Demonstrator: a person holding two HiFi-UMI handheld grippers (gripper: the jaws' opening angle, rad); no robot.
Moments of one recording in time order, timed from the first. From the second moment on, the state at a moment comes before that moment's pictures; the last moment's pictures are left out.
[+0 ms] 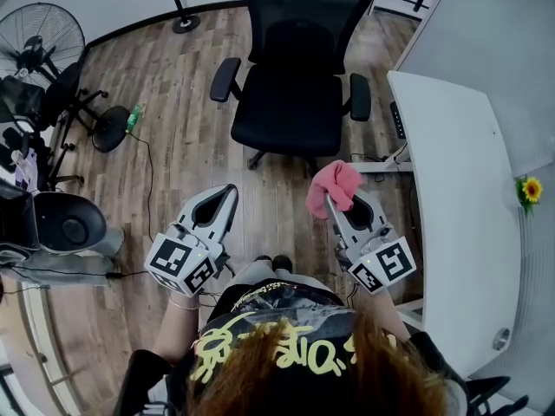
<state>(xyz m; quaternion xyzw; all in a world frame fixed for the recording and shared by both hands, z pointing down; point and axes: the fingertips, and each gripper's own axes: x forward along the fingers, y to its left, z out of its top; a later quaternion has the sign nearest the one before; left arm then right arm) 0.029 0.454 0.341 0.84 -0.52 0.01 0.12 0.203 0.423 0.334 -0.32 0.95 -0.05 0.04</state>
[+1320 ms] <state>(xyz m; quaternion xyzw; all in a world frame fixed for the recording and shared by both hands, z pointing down) -0.036 0.386 0.375 0.82 -0.55 -0.01 0.17 0.136 0.345 0.354 -0.28 0.96 -0.10 0.04</state>
